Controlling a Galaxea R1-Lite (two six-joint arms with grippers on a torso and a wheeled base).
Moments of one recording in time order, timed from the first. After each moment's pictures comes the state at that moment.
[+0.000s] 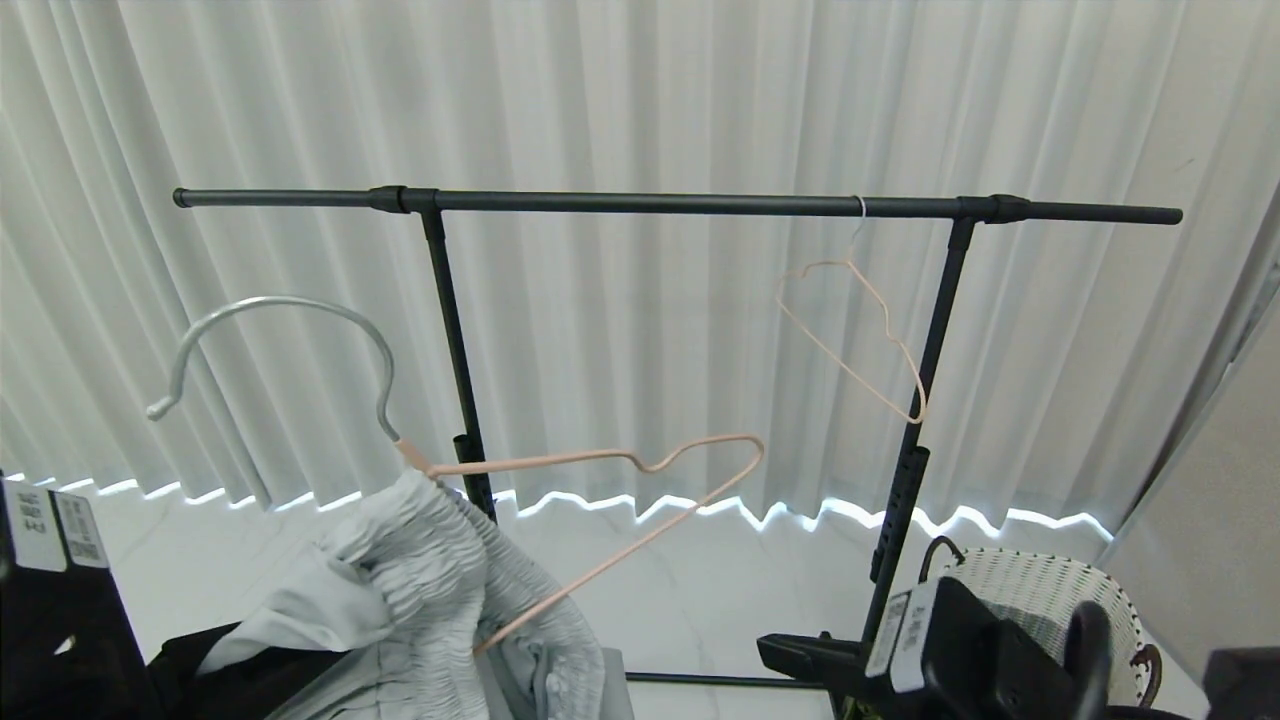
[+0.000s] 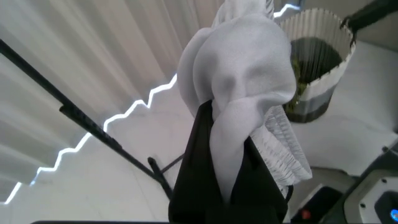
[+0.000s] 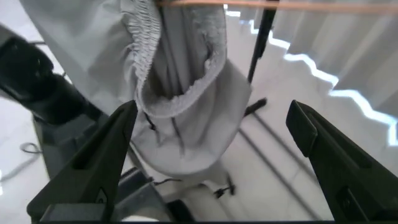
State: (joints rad) left arm -0.80 0.90 -0.51 -0.06 0.14 0.18; right arm 1.37 1.51 -0.56 -0.64 -0.27 0.24
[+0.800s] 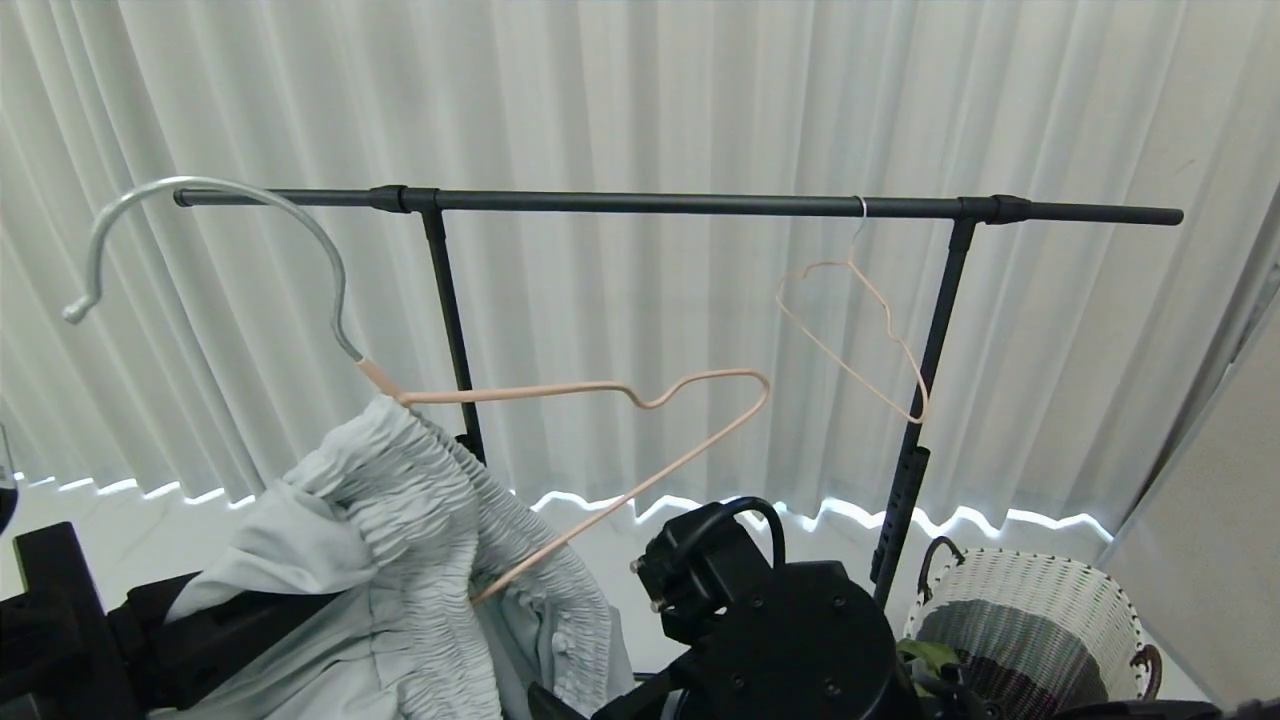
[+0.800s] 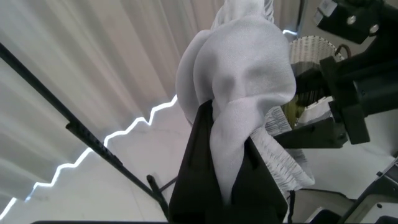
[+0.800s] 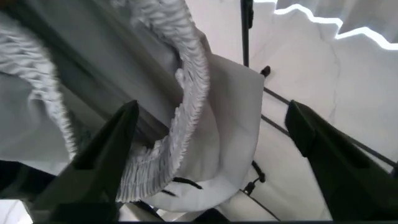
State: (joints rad) left arm -0.79 0.90 -0.56 -0.10 0.13 0.18; right arm 1.29 1.86 -0.87 -0.53 -0.33 0.52
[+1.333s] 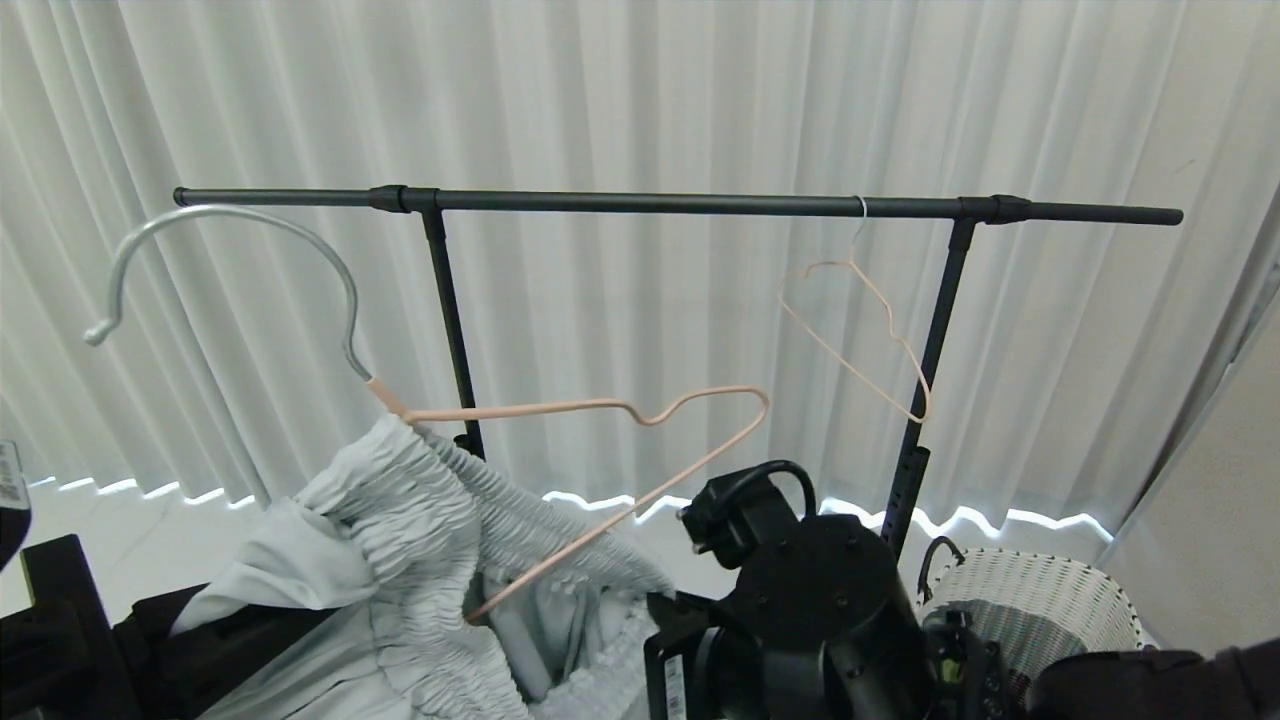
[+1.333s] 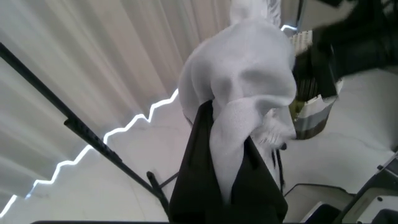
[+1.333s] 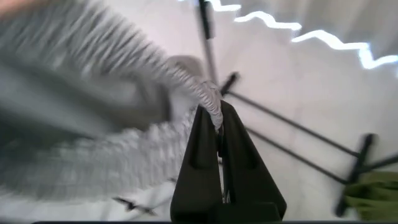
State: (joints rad) left arm -0.79 0.89 -0.54 -0.10 0.13 0.18; right arm 1.19 1.85 -0.86 -0.53 -0.39 0.49
